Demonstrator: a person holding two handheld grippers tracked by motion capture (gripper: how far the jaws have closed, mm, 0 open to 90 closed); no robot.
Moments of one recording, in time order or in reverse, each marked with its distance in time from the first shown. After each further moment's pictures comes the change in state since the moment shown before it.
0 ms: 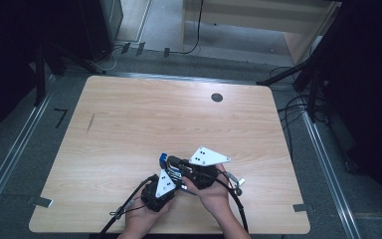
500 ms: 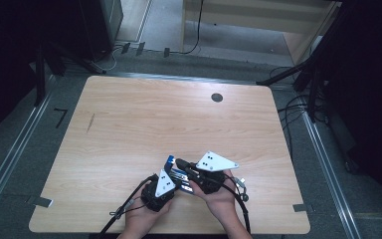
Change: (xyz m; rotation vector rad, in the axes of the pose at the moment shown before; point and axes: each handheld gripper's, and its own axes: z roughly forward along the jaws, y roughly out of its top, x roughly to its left) left arm 0.001 0.000 0.000 0.003 -0.008 -0.008; right arm 0.000 -0.009 -0.019 -0.004 -0.043 -0.005
